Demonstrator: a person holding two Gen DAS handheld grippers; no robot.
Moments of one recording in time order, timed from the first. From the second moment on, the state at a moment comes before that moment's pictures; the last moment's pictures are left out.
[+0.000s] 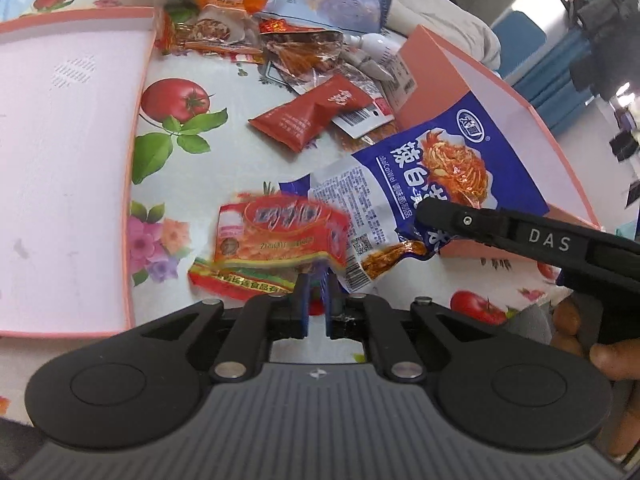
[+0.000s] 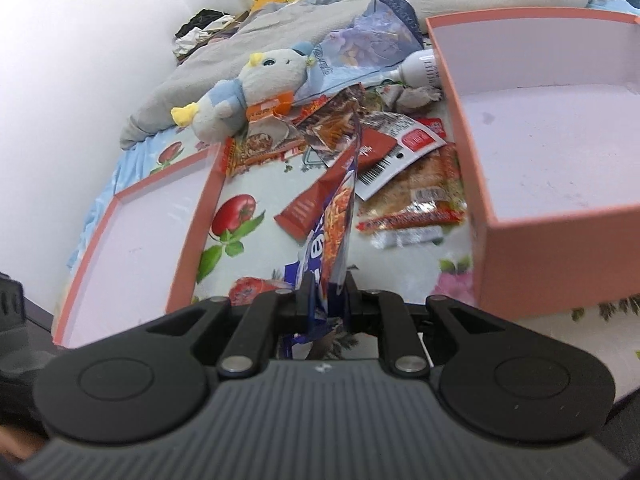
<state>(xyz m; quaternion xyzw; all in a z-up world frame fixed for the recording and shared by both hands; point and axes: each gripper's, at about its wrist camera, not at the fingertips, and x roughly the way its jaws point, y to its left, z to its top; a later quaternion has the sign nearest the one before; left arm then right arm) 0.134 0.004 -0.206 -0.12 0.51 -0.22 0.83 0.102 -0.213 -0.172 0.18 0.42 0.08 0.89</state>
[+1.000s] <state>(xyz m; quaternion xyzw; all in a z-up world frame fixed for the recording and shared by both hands) 0.179 -0.052 -0.239 0.08 0.50 -0.15 0.85 0.079 -0.217 -0.167 0.13 0.40 0.08 0.90</state>
